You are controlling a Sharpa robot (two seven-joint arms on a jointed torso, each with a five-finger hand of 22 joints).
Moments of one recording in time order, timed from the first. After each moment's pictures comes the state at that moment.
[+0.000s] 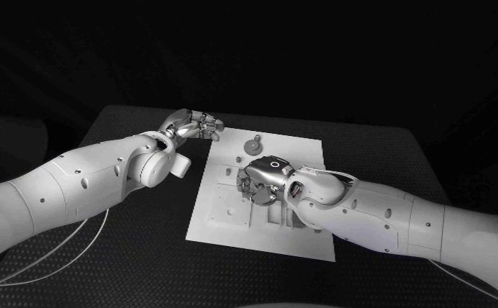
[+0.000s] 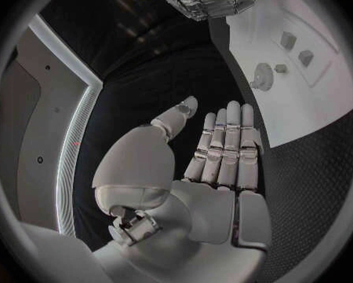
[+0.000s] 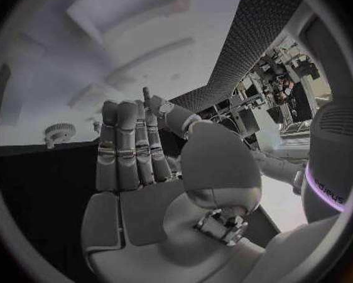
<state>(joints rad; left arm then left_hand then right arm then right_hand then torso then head) 1.20 -0.67 -0.09 1.16 -0.32 -0.20 0.27 1.09 -0.05 0.52 -0.29 0.08 0.84 0.19 0.34 0.46 1.04 0.17 0.09 0.25 0.90 0.11 0.64 0.40 0.02 0.91 0.00 0.07 1.01 1.00 -0.52 -0.04 1.31 -1.75 -0.35 0.03 1.20 -0.07 0.70 -0.29 0.09 1.00 0.11 0.43 0.44 1.26 0.06 0.20 0.22 1.25 -0.04 0.83 0.79 0.25 1.08 0.08 0.52 1.31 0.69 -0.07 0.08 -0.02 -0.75</state>
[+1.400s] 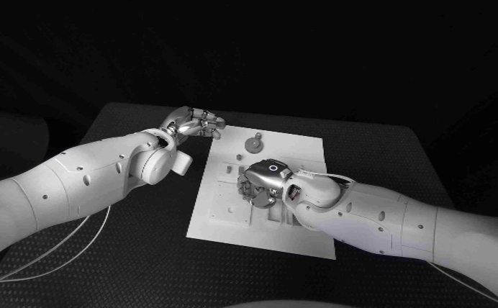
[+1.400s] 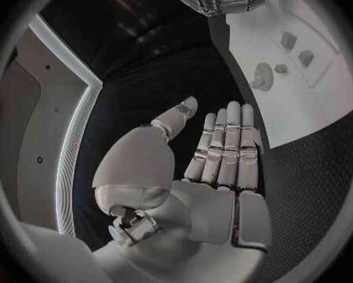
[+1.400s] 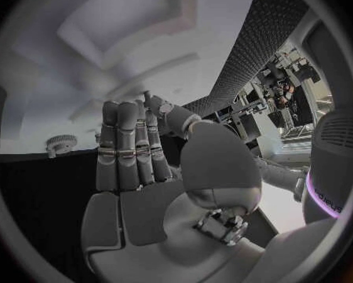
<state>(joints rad) 1.20 -0.66 -0.09 1.16 -0.32 -0.20 0.27 1.09 -0.04 0.52 -0.29 0.08 0.83 0.19 0.34 0.46 1.04 0.17 0.09 0.25 0.89 0.11 0.64 0.40 0.02 0.91 0.00 0.07 1.00 0.99 -0.49 -0.06 1.27 -1.78 -0.35 0.02 1.20 -0.07 0.70 -0.29 0.09 0.99 0.11 0.43 0.44 1.26 0.06 0.20 0.22 1.25 -0.05 0.83 0.79 0.25 1.08 0.08 0.53 1.31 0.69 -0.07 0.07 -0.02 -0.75</state>
